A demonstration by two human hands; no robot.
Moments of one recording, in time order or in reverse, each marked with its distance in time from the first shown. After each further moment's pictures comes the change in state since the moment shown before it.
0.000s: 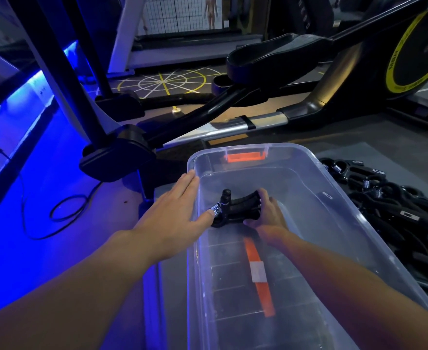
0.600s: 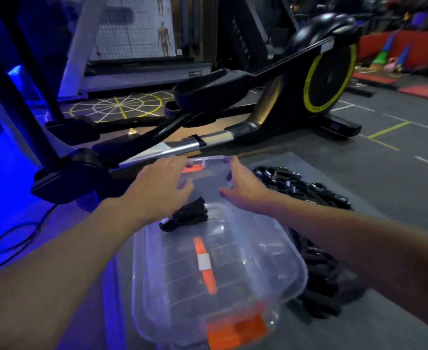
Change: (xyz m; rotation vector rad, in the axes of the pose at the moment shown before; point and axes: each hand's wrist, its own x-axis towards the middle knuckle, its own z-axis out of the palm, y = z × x) left_hand -0.003 0.114 -0.051 0.050 0.174 0.213; right_hand -0.081 -0.089 -0.187 -0.034 -0.007 -0.236
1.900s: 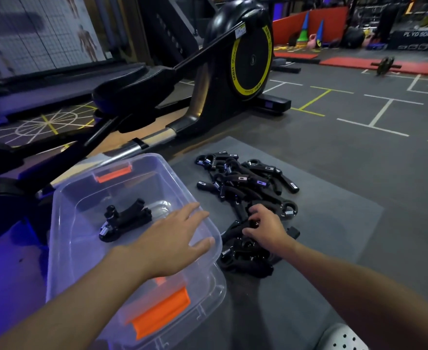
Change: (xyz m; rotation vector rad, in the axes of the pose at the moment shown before) left_hand -0.039 0.128 0.096 0.116 -0.476 0.303; right_hand -0.177 0.185 -0.018 0.145 0.212 0.563
